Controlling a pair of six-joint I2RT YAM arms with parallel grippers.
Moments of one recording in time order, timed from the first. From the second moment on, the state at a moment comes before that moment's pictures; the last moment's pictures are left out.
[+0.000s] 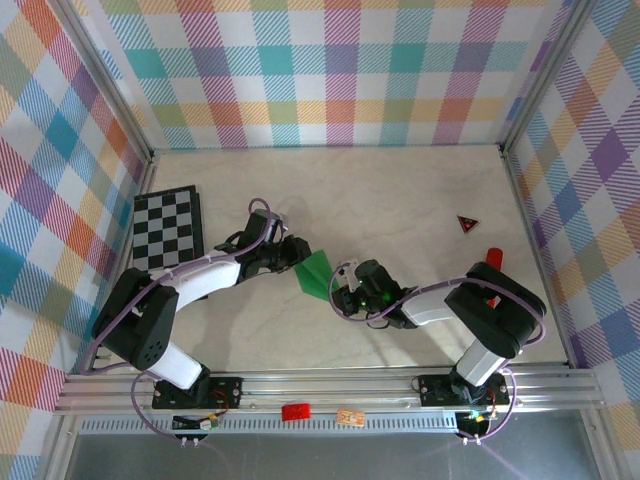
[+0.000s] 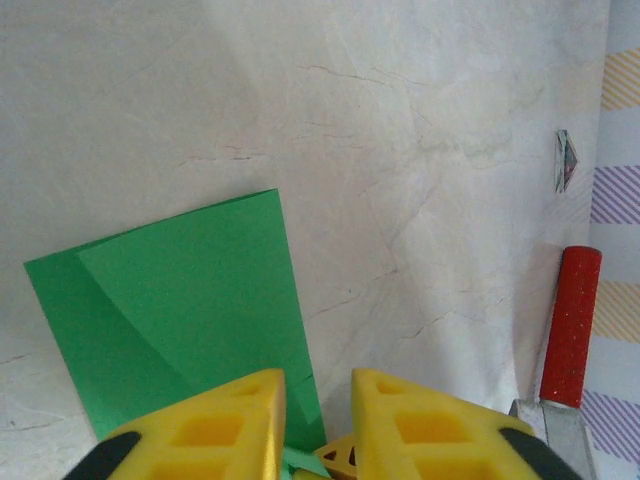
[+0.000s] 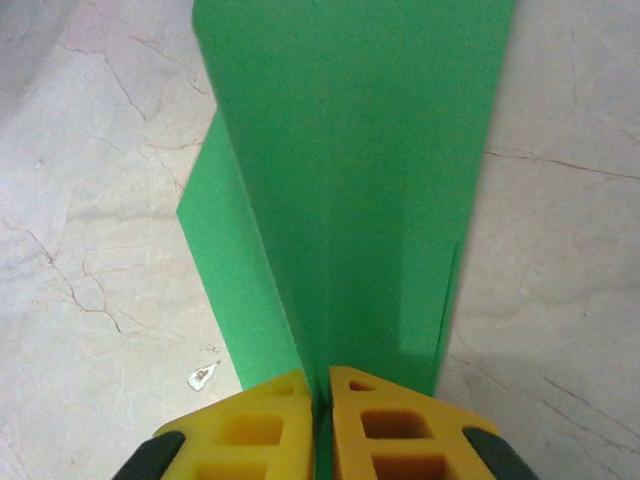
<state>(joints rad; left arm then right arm) -0.51 1.53 0.82 -0.06 0.32 -0.89 0.82 1.64 0.49 0.45 -0.18 0.33</state>
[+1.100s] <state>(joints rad) -0.56 1.67 0.72 0.23 0.47 -1.00 0.68 1.71 0.47 0.58 -0.46 0.59</state>
